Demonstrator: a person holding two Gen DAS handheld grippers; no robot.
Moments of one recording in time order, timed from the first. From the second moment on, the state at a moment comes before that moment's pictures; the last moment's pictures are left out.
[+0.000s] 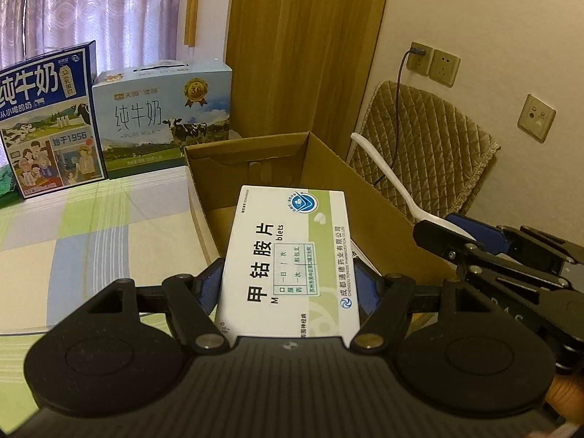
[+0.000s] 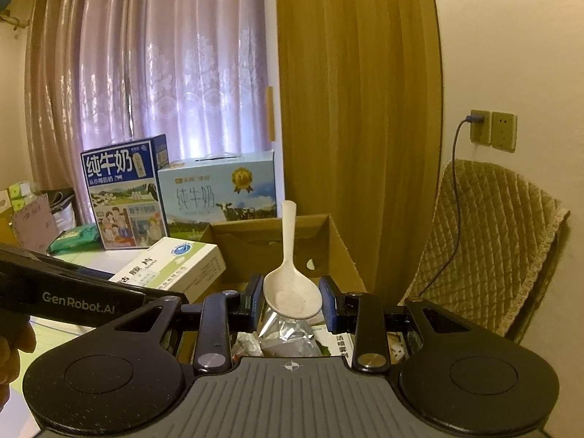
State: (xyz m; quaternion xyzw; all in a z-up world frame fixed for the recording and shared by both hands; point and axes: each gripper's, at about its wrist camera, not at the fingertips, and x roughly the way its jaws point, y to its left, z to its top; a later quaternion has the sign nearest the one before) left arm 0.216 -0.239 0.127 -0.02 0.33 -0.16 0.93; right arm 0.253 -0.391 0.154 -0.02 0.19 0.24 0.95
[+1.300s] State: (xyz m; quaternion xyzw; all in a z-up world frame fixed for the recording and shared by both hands) left arm 0.270 -0.249 0.100 -0.04 0.36 -0.16 0.92; right arm 0.296 -0.386 0.125 -0.02 0.21 0.24 0.95
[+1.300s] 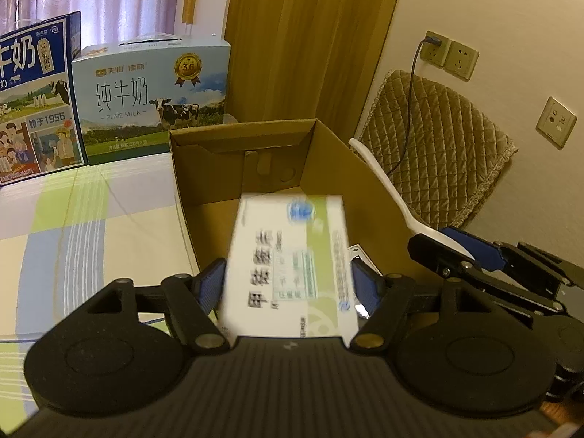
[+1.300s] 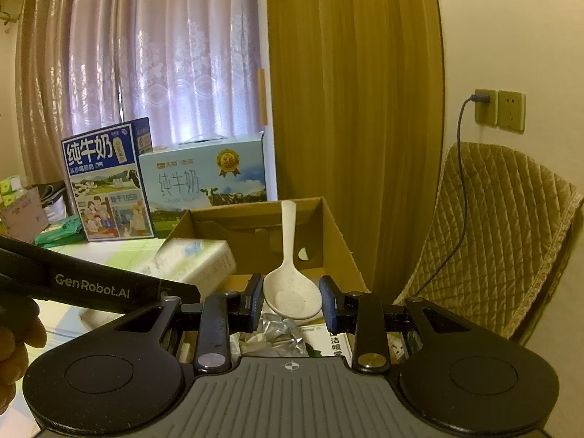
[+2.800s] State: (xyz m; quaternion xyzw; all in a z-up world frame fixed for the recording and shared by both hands) left arm 0.223 -0.212 0.109 -0.02 0.35 -0.12 0.93; right arm 0.270 -0.409 0.141 0.04 0.23 0.24 0.94
